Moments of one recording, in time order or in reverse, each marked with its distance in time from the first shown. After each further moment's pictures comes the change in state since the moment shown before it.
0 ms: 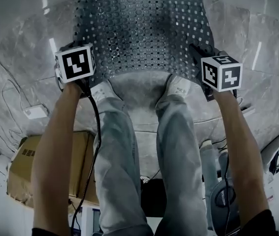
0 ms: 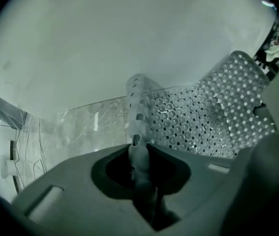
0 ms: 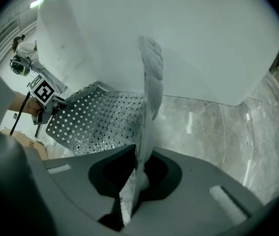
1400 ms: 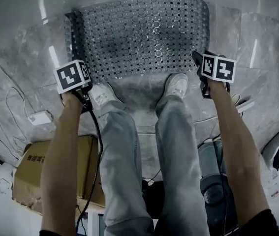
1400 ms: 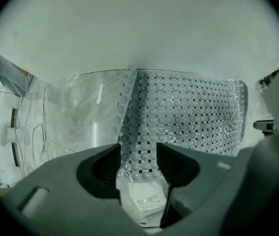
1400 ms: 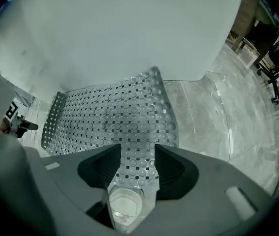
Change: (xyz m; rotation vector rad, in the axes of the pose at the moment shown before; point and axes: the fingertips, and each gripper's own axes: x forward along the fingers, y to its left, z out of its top) left arm -0.008 0.025 -0.069 -0.213 0.220 -0.014; right arm -0.009 -0.068 -0.046 0.278 0.094 -0.244
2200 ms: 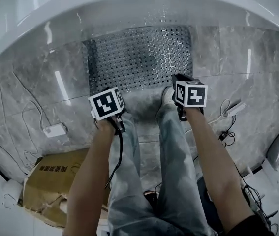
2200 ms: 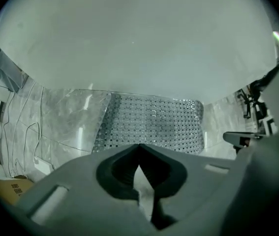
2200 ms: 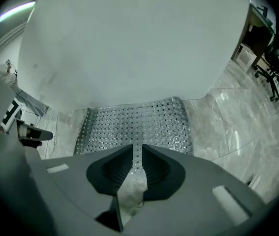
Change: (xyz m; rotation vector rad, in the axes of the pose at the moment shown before) left arm -0.151 -0.088 -0.005 -0.013 -0.114 -0.181; right arm -0.129 0.116 0.011 0.036 -0.103 0.062
